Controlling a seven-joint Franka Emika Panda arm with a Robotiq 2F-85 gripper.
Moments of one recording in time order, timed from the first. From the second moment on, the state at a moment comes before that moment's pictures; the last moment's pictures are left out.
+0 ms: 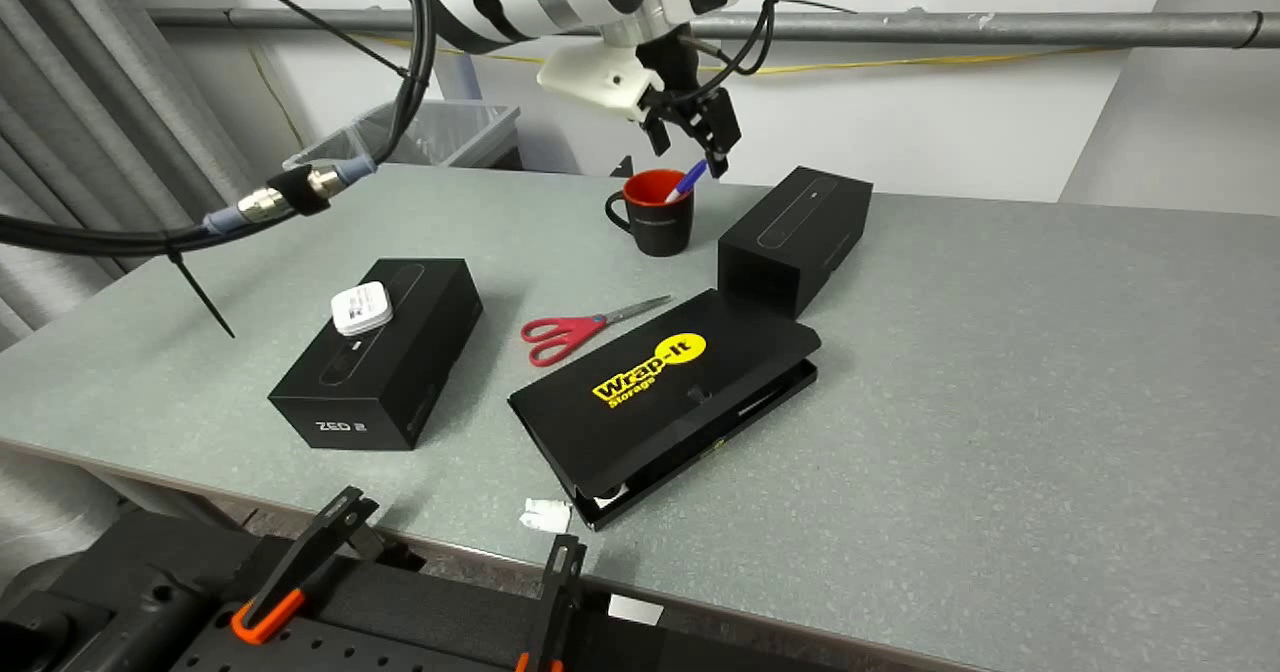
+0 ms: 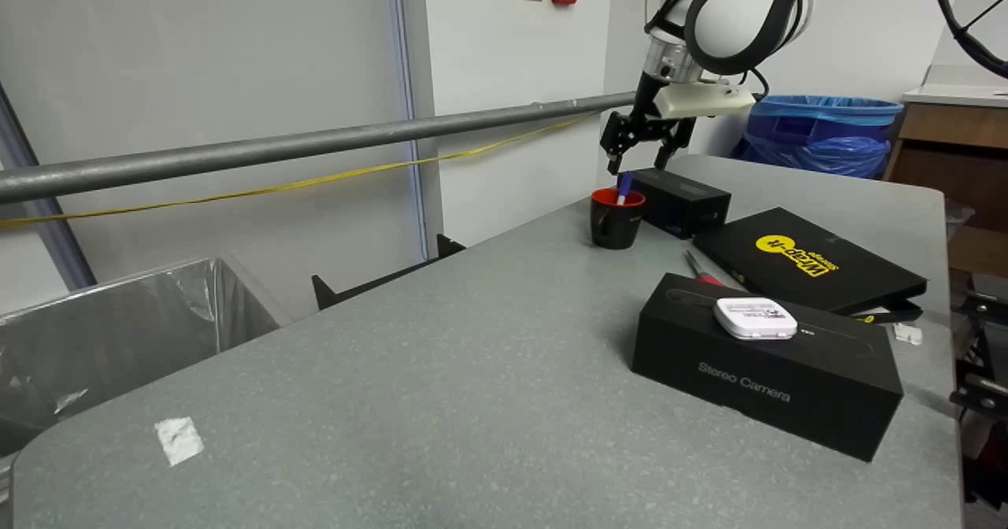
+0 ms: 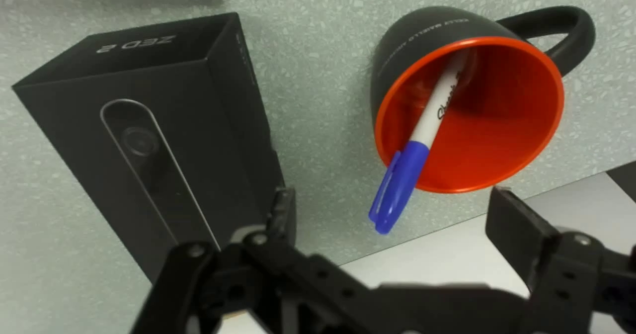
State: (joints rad) arm 0.09 0.49 -0.25 -2.07 -0.11 2.85 0.54
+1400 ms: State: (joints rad) arm 0.14 0.57 -0.31 -1.97 -0.04 2.85 0.66
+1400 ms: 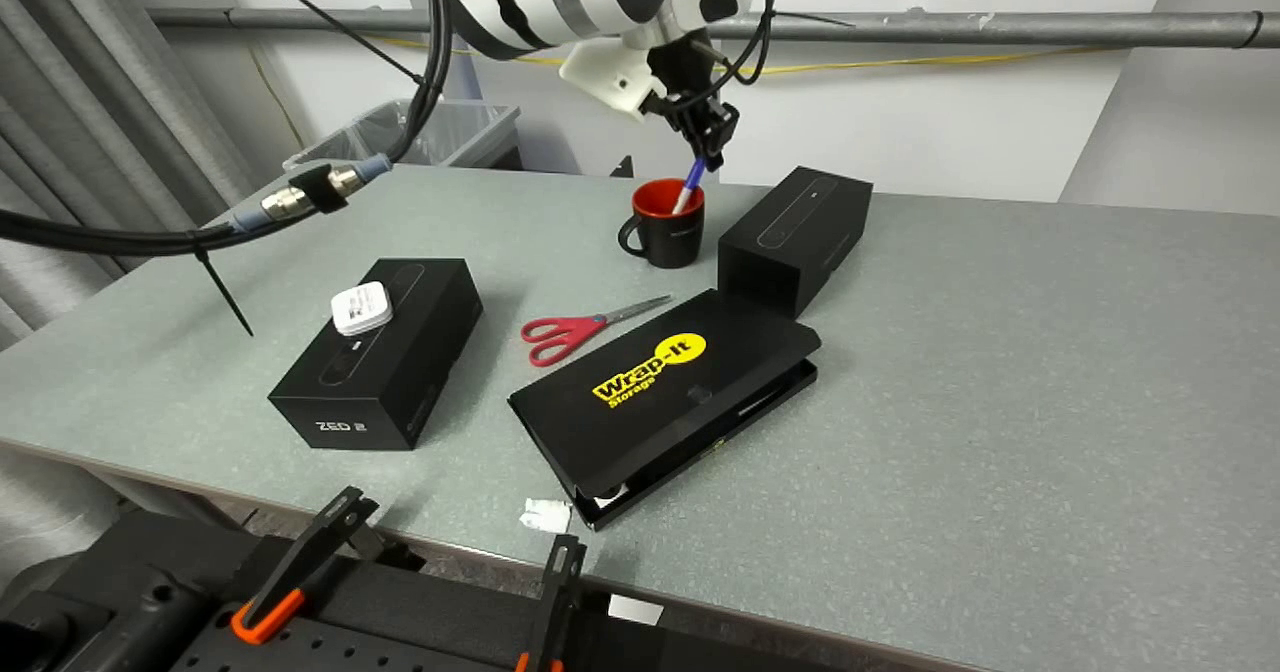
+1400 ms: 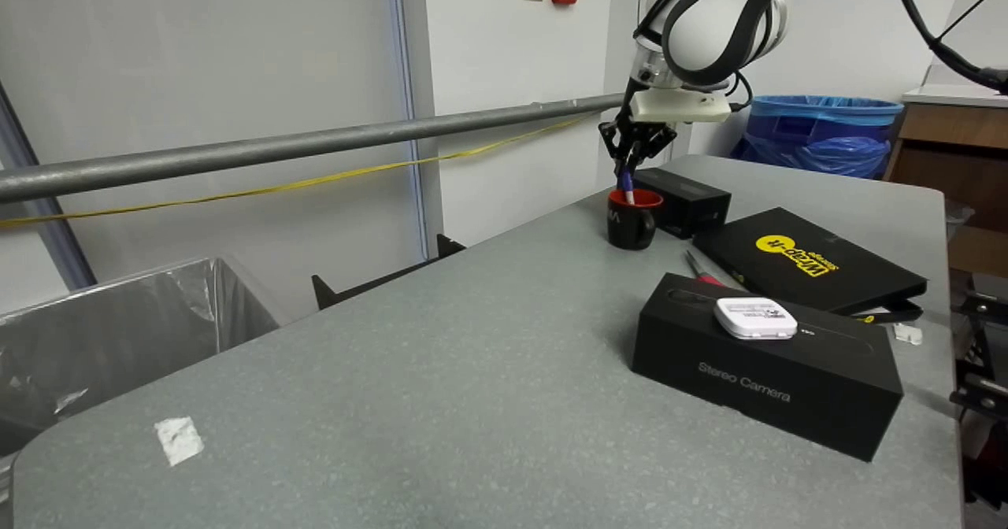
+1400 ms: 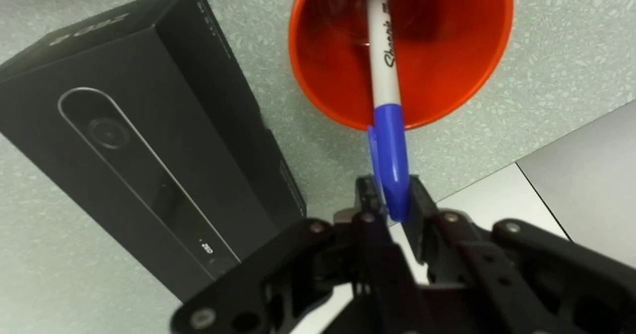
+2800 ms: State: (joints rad) arm 0.15 0.51 -0.02 -2.09 -0.05 2.74 0.28
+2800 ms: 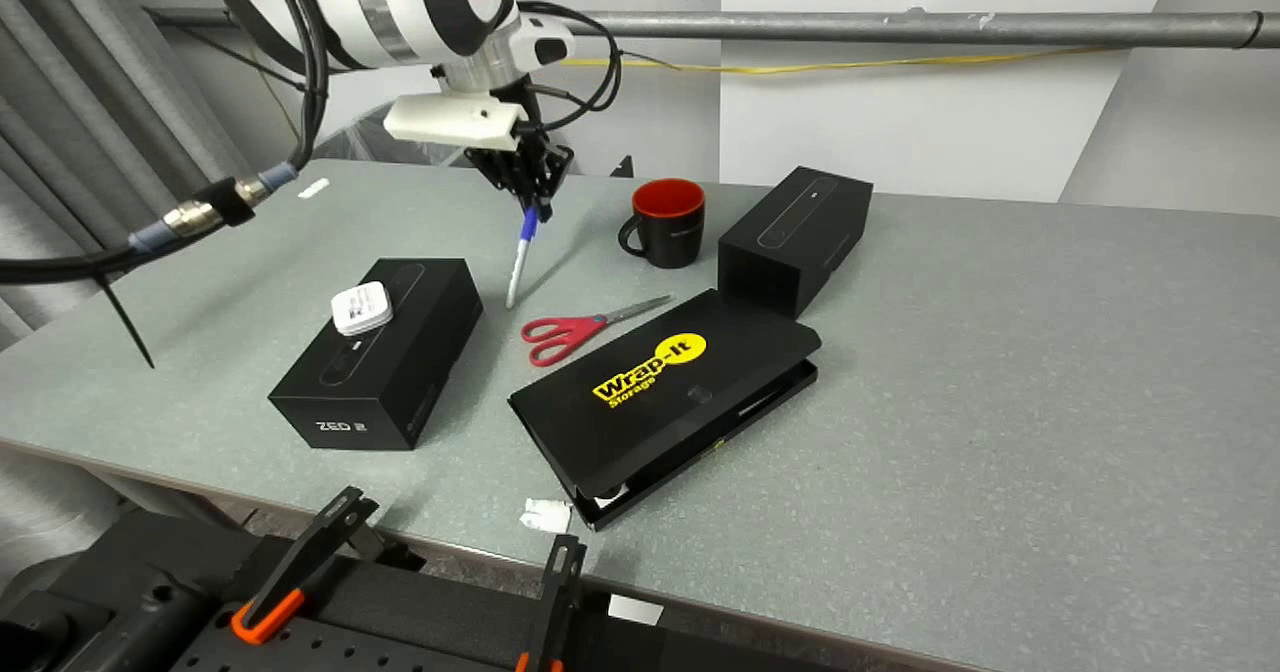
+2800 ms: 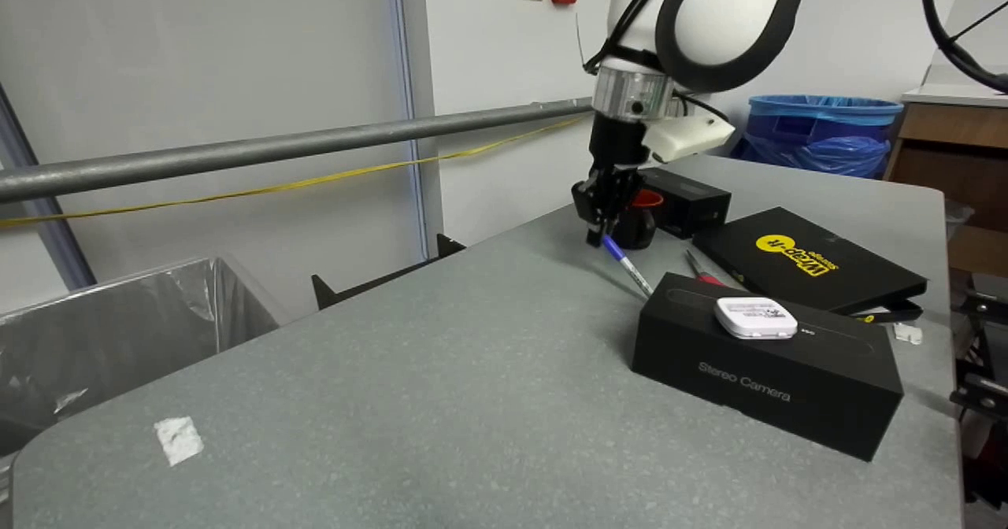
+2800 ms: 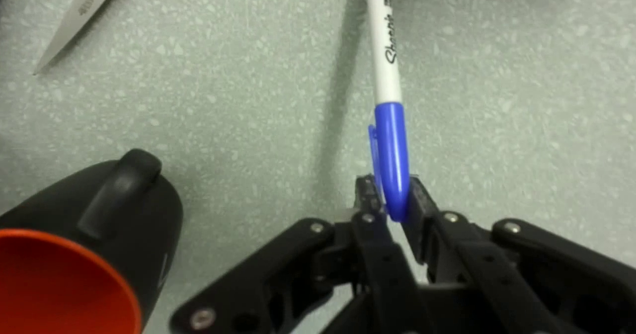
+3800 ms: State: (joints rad) arm 0.25 0.57 -0.12 -1.98 -0.12 2.77 0.28
